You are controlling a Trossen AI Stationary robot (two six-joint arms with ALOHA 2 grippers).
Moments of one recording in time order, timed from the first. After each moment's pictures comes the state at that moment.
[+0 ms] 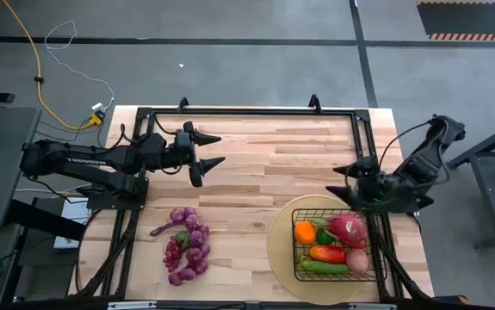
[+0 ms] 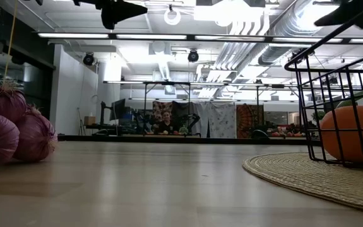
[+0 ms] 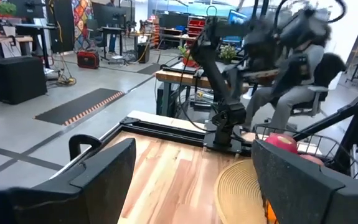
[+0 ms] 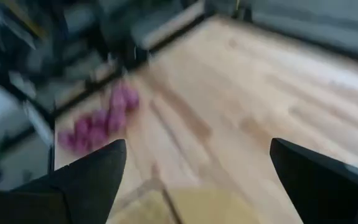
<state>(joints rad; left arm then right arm) 0.16 0.96 0.66 0.27 -0.19 -0.09 0.80 0.70 0.83 -0.89 0.93 1.09</state>
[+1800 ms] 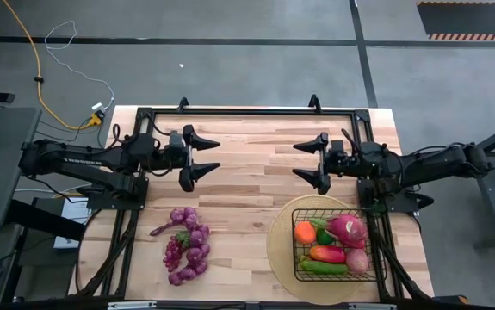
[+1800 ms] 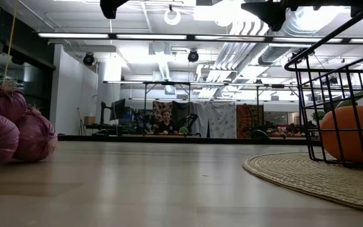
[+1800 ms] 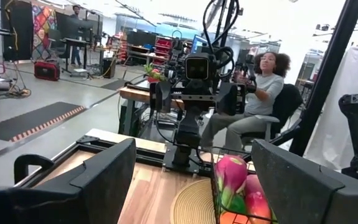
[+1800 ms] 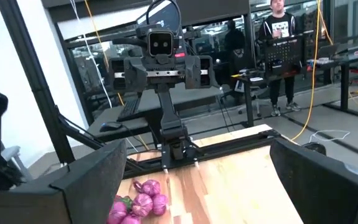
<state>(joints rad) 0.12 0.92 0.66 0.33 -0.09 -0.16 0.03 0.84 0.53 0.44 0.13 0.17</state>
